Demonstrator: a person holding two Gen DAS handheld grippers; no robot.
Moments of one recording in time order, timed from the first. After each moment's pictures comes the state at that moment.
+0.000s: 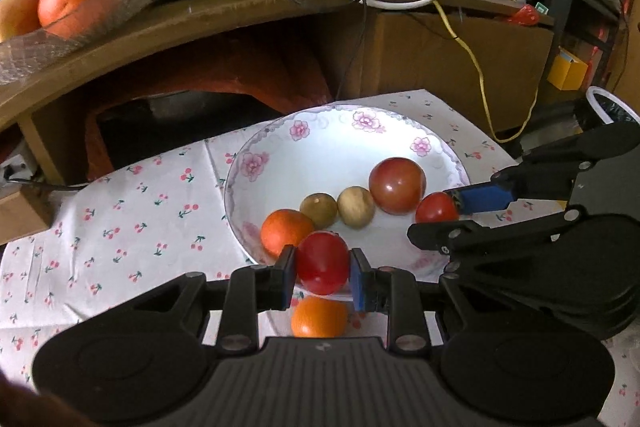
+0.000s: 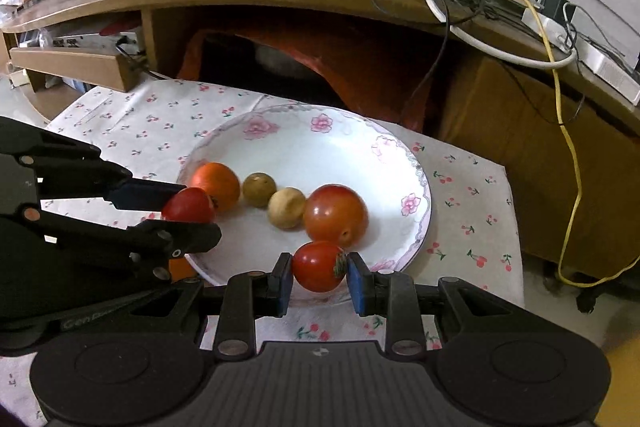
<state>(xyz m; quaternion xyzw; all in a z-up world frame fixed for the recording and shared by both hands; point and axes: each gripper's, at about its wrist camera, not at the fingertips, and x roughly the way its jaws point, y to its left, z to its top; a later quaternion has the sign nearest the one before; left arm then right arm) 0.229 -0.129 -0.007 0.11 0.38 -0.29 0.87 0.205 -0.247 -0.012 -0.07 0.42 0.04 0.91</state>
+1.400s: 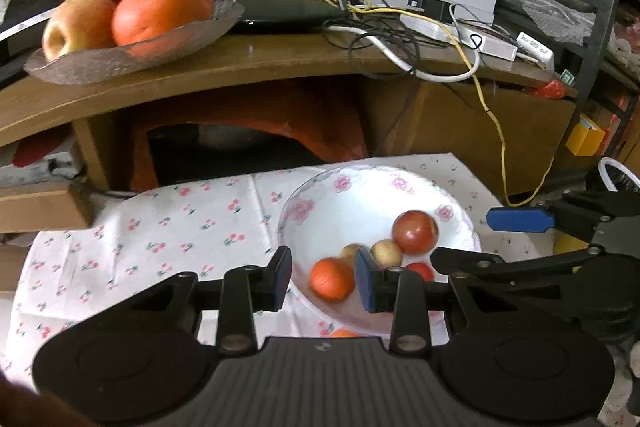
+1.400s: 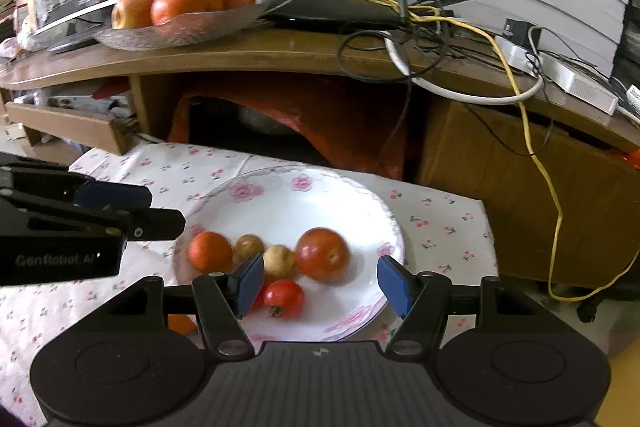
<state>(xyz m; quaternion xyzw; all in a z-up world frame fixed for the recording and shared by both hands) 0.230 -0.093 0.029 0.04 0.36 -0.25 0.90 0.189 -0.251 0.019 -0.04 0.36 0.04 0.93</state>
